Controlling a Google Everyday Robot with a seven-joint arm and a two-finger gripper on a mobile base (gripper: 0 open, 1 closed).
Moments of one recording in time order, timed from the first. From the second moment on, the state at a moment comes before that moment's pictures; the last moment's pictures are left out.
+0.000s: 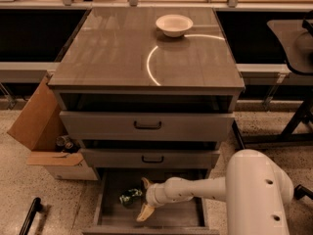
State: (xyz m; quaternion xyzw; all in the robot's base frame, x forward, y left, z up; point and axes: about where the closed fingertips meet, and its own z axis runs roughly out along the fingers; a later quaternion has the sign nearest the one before) arm 0.525 0.072 0.219 -0.64 0.68 0.20 0.31
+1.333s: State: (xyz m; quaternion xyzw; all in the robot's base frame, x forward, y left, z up) arm 0.548 0.119 0.175 -0.64 0.65 0.24 0.33
